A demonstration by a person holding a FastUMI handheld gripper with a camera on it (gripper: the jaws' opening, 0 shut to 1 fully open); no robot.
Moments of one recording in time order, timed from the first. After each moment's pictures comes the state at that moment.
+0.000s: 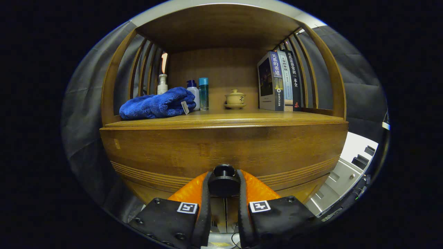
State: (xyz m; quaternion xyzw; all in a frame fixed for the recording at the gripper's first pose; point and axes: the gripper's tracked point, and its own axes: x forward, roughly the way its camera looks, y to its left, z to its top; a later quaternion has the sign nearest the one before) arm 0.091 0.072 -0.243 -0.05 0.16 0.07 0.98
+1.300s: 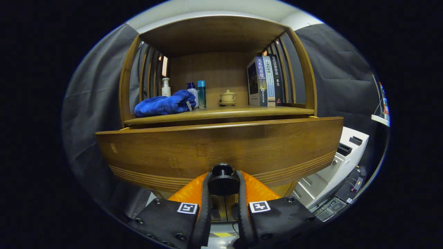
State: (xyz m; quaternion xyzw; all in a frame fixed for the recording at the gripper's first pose) arm -0.003 0.052 -0.230 -0.03 0.18 0.06 0.98
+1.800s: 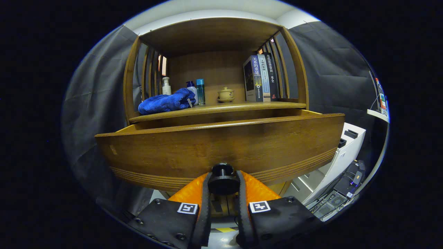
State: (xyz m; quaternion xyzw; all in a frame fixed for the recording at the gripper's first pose) arm -0.036 0.047 -0.232 -0.03 0.20 0.05 0.98
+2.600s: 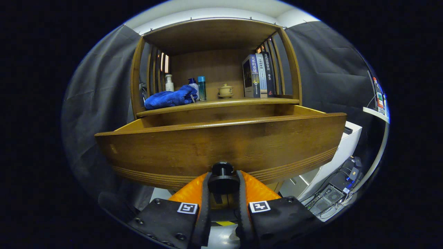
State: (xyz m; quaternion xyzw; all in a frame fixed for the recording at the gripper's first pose) arm -0.078 0.044 -0.230 -0.03 0.21 0.05 0.98
